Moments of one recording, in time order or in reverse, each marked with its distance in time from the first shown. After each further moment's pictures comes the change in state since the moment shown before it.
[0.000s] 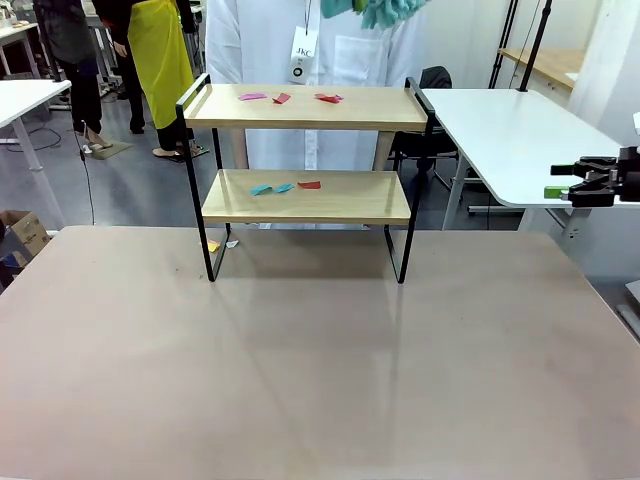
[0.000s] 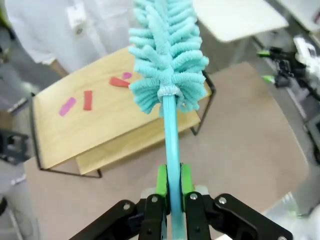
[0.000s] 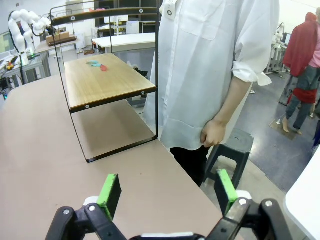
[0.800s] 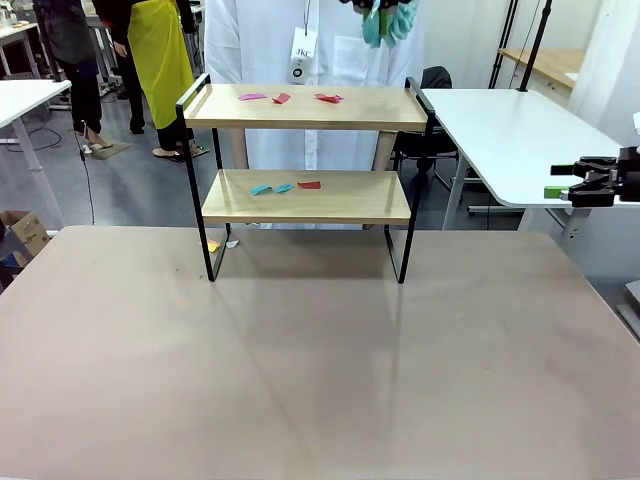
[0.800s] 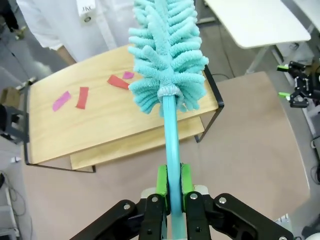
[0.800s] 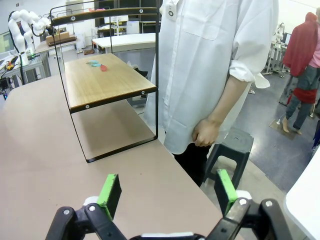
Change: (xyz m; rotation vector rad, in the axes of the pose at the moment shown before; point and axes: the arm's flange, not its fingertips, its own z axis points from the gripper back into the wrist) left arm 0.012 -0.031 -0.048 0.075 0.044 0.088; right arm 0.000 0.000 0.000 0.000 0.000 0.000
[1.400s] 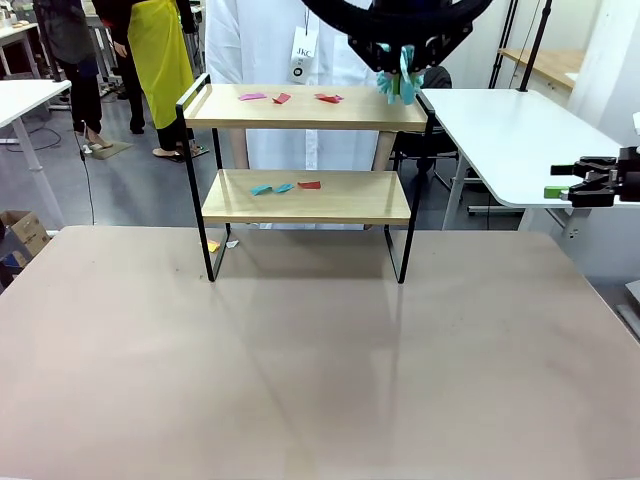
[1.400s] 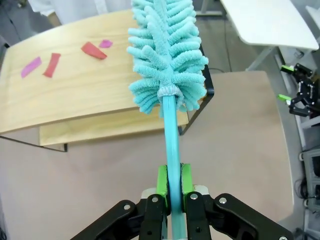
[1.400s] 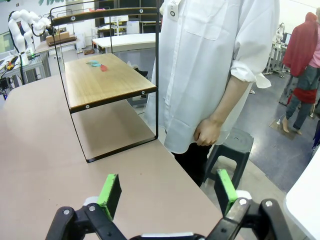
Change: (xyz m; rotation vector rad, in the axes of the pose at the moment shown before) left arm -0.025 -0.037 -0.047 -0.001 0.056 0.163; right arm 0.000 0.000 0.000 0.000 0.000 0.000
